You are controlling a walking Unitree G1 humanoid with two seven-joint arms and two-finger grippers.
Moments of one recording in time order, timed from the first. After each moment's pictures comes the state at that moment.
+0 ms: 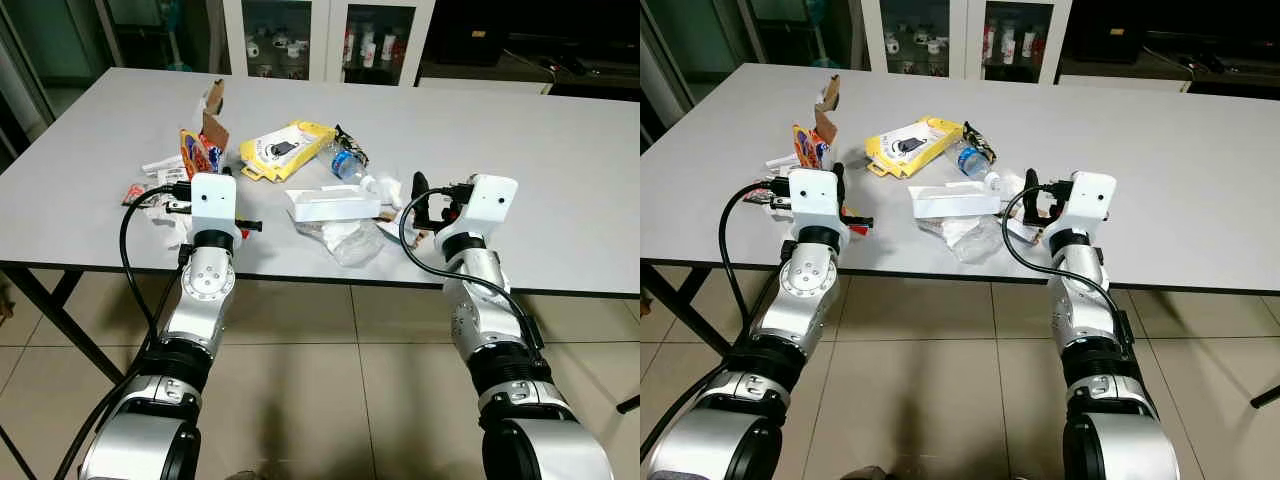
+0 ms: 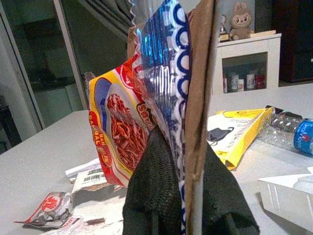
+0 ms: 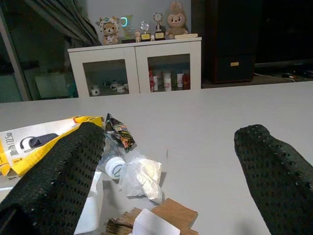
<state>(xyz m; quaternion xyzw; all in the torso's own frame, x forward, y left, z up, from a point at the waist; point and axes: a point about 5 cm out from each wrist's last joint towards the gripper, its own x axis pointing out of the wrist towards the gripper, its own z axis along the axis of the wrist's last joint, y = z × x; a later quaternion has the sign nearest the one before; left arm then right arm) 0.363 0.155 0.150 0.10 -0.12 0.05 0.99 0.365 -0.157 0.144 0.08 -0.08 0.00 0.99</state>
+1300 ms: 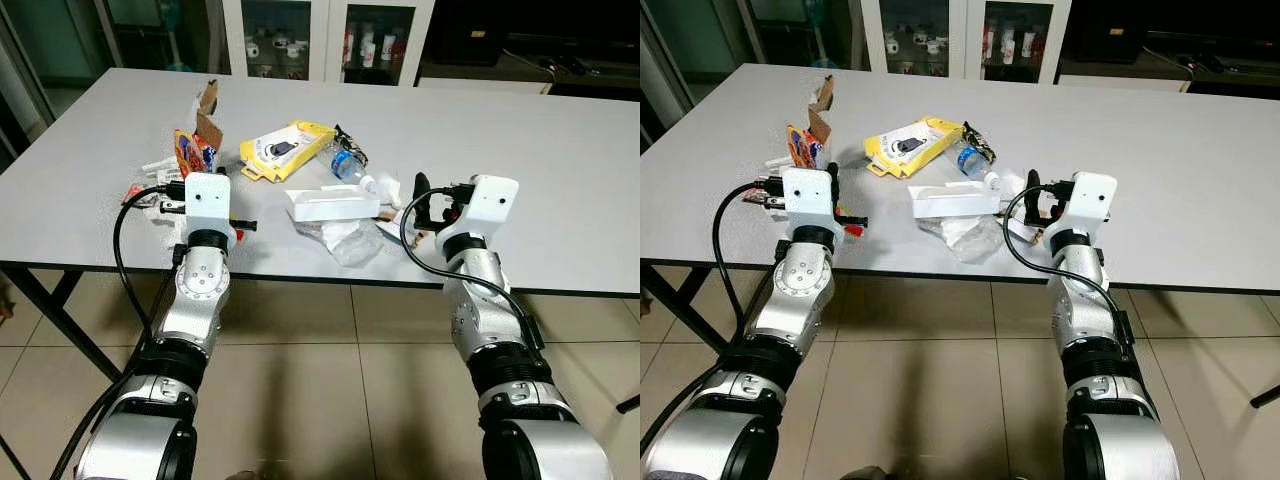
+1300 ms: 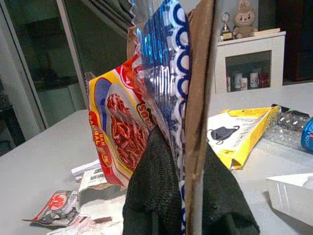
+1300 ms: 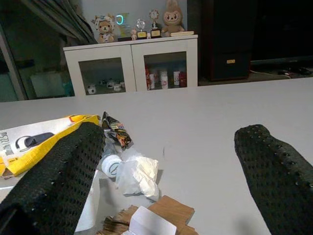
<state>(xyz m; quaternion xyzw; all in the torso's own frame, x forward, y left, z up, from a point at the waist) 0.363 0.163 0.150 0.11 -0.12 0.05 0.99 0.364 -0.157 0.143 0.08 -0.08 -0.01 0.99</state>
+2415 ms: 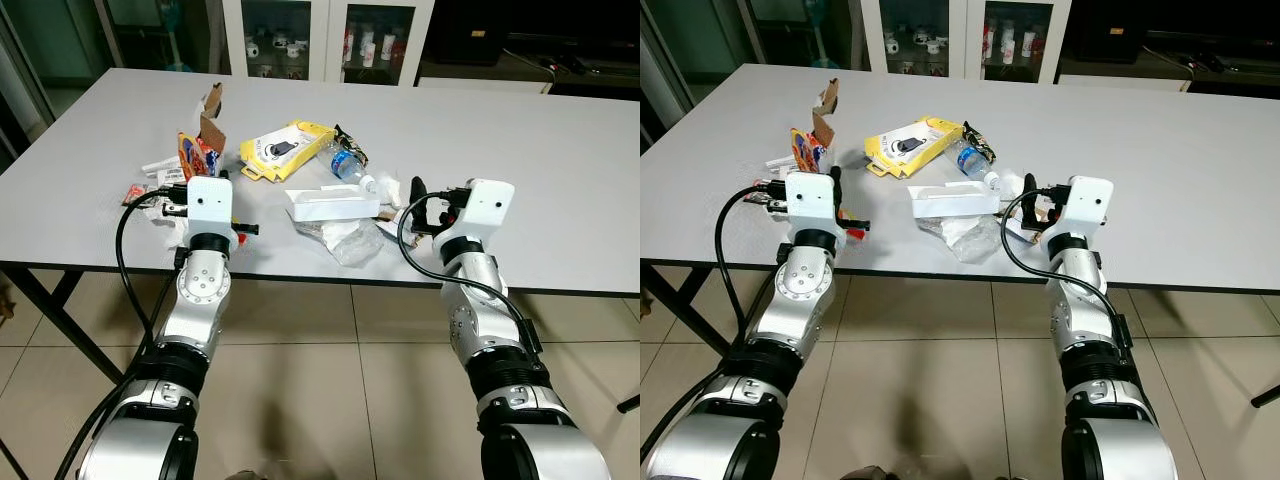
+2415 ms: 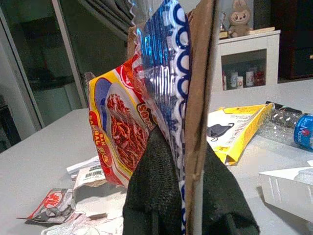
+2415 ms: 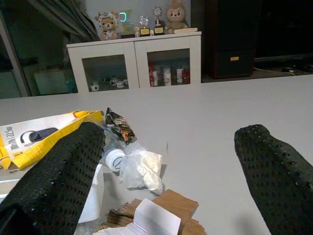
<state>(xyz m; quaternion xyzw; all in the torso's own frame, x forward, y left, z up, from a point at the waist) 0.361 0.159 0.147 0.10 -0.12 0.05 0.99 0.362 -0.153 0.139 0.08 -0.08 0.00 0.99</state>
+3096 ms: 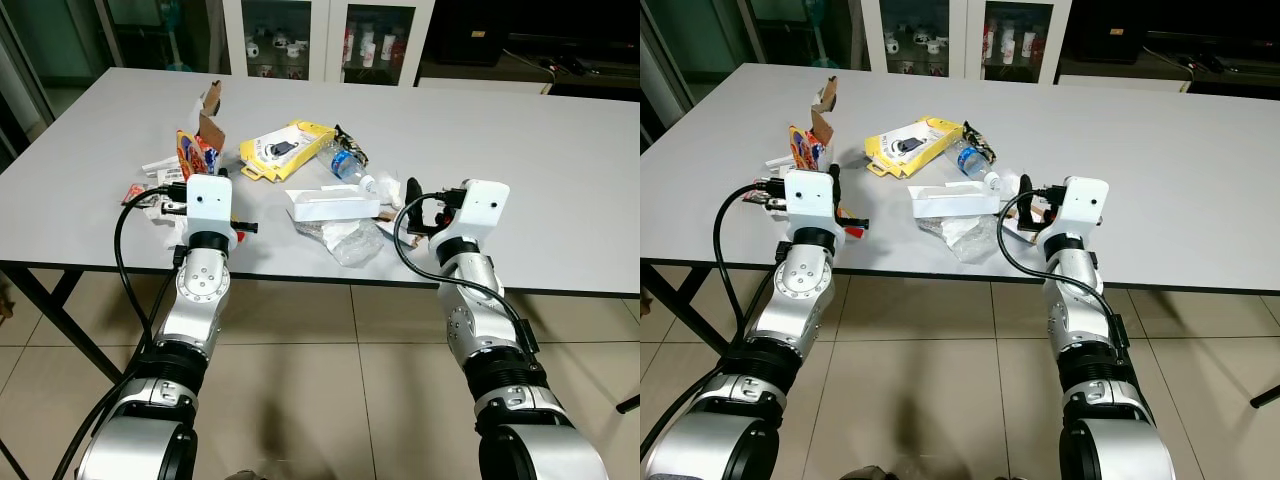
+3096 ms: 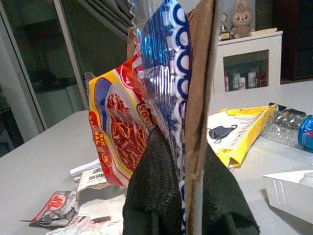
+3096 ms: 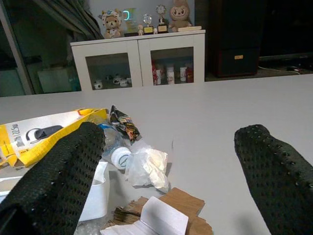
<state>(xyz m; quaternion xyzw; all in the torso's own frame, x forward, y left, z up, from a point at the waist) 0.362 0.161 0.149 0.11 -0.12 0.05 0.99 0.362 -0.151 0.138 0.08 -0.07 0.01 0.99</state>
